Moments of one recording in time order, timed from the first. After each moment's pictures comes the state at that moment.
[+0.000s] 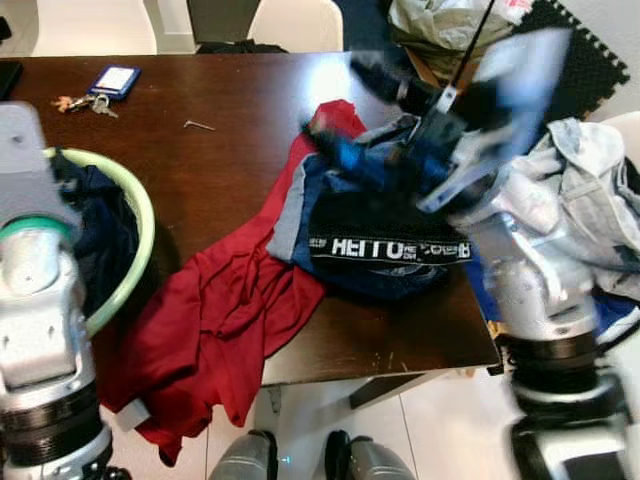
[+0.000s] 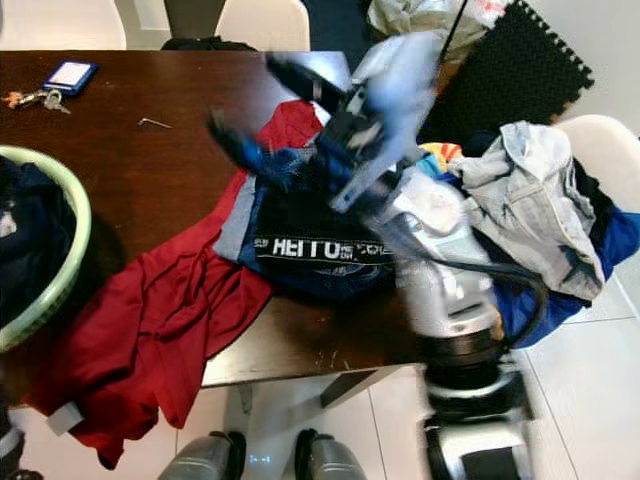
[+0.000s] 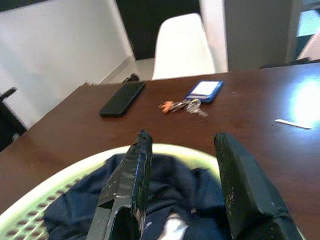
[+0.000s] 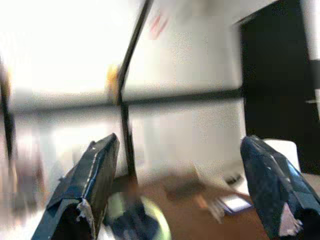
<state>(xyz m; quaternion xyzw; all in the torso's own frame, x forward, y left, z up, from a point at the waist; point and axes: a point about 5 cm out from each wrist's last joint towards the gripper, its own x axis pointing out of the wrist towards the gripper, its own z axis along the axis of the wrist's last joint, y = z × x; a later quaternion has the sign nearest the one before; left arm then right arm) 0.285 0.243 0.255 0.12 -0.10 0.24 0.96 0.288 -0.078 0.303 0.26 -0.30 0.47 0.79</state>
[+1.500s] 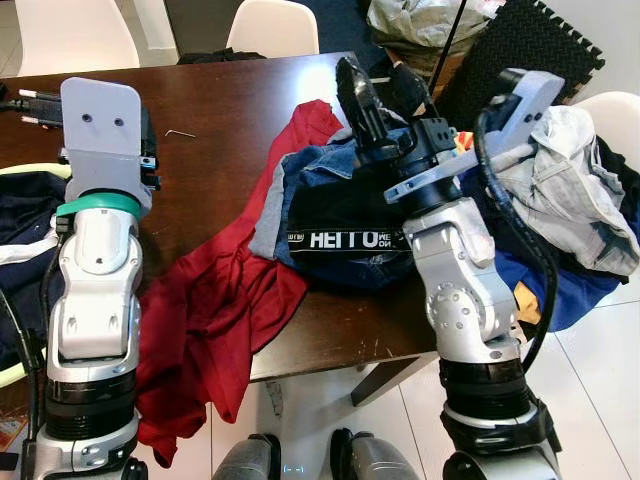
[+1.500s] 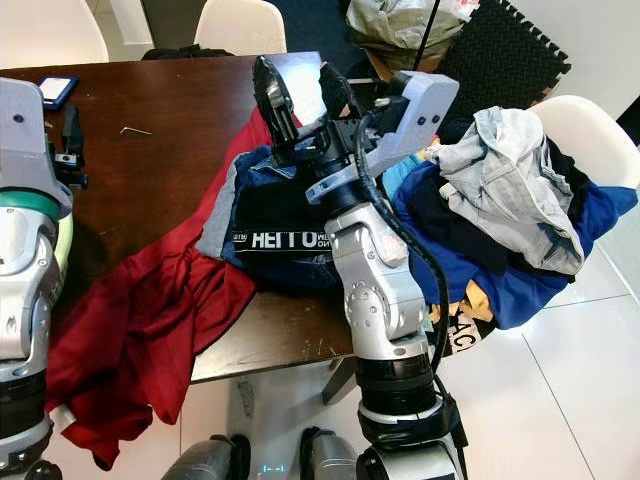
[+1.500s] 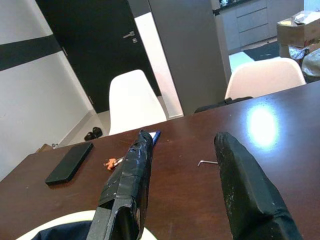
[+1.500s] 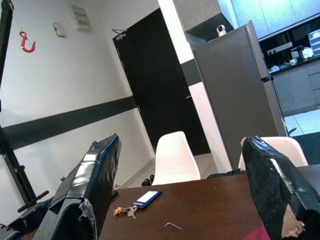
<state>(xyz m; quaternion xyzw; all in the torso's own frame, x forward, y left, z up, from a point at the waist) 0.303 0.204 0.264 0.16 -0.16 0.16 0.96 0.305 -0.076 0.280 0.23 -0.28 0.28 0.89</state>
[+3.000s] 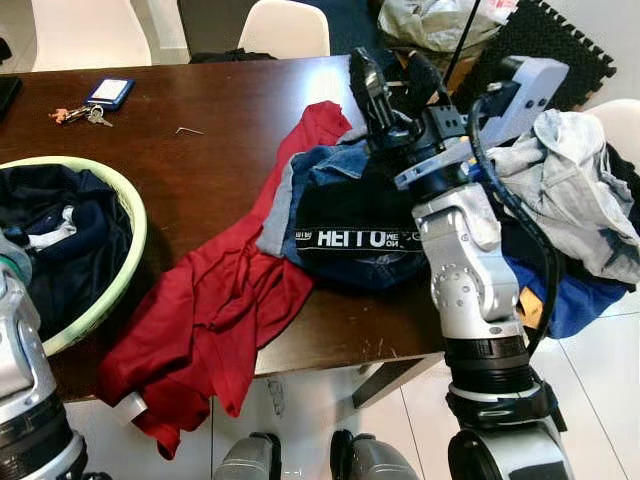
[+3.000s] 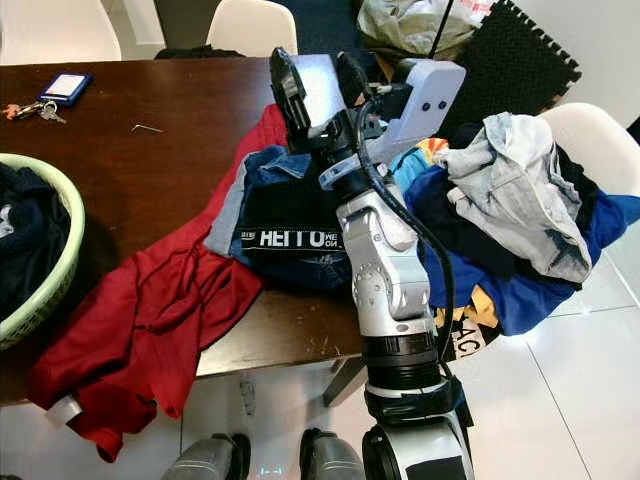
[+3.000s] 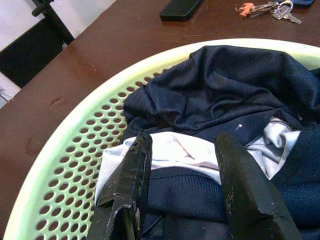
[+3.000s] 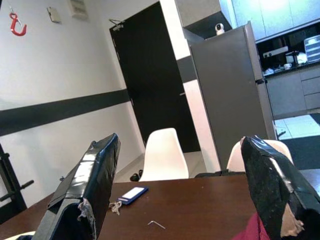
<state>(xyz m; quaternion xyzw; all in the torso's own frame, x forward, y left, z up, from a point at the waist) 0.249 0.303 0.222 0.06 0.09 0.37 0.92 0.325 -0.091 0.280 0.19 -0.29 0.25 0.90</state>
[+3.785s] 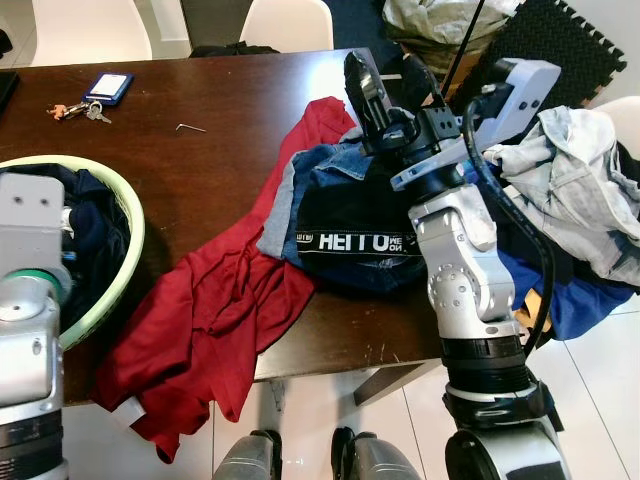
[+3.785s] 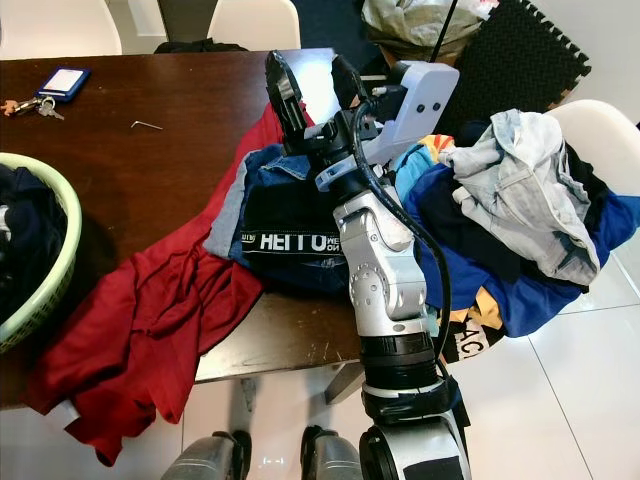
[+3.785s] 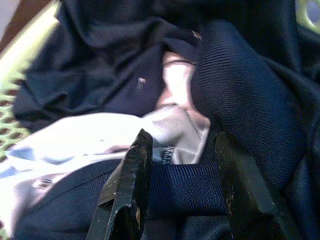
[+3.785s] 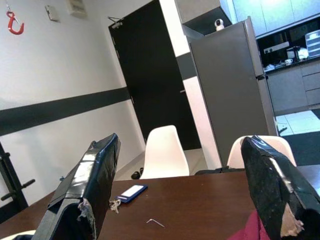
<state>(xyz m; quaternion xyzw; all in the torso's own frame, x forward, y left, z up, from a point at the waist) 0.269 0.288 0.170 0.19 0.17 0.22 0.94 0.324 -0.089 0.280 0.19 -0.29 0.26 0.90</state>
